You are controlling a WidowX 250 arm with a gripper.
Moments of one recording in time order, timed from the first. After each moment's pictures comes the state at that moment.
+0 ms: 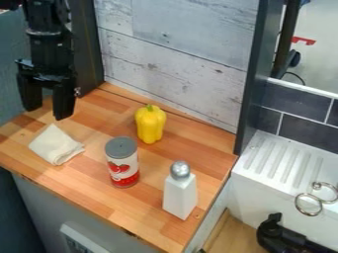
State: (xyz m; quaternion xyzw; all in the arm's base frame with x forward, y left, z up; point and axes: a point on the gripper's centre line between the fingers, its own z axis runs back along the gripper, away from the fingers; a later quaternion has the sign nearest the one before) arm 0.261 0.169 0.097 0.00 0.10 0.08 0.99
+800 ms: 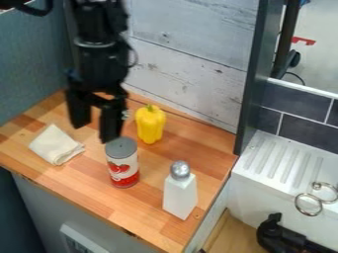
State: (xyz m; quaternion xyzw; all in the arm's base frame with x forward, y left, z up) arm 0.255 0.059 0.113 0.00 0.06 -0.05 1.00
